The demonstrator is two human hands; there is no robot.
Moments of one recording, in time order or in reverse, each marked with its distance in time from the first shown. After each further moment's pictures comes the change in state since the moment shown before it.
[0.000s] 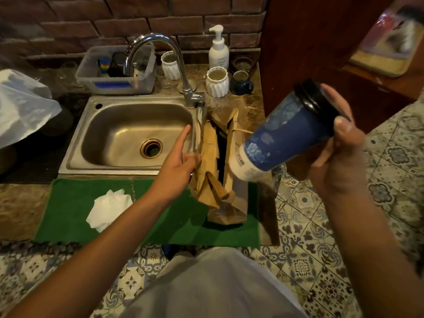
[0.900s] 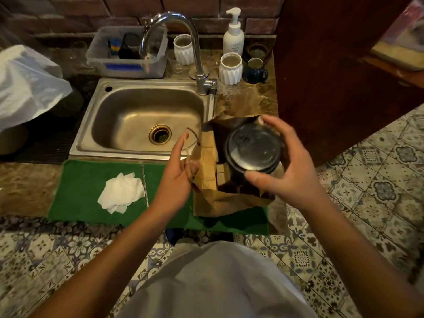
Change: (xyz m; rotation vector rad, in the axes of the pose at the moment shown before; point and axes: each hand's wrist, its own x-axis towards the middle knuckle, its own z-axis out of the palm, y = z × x) left_hand -0.055 -0.020 -0.015 -0.030 0.137 -0.042; right_hand -0.048 0.042 0.040 -0.622 -0.392 -0.001
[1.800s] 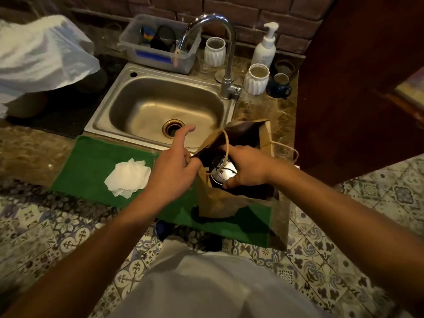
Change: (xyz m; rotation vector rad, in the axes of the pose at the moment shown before) left_hand -0.005 0.027 -0.041 0.512 0.143 0.065; right_hand 0.102 0.023 0.081 -0.829 -0.798 0.115
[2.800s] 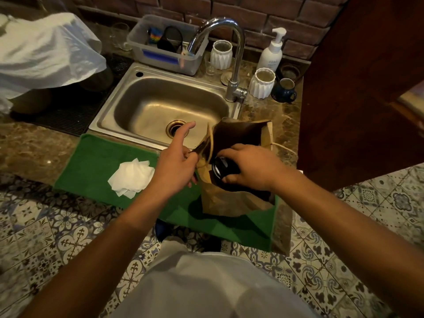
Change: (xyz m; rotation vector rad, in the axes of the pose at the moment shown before) left_hand 0.020 -0.030 -0.001 -0.217 0.024 -0.066; right_hand -0.007 -0.022 -0.007 -0.300 0.163 -0.040
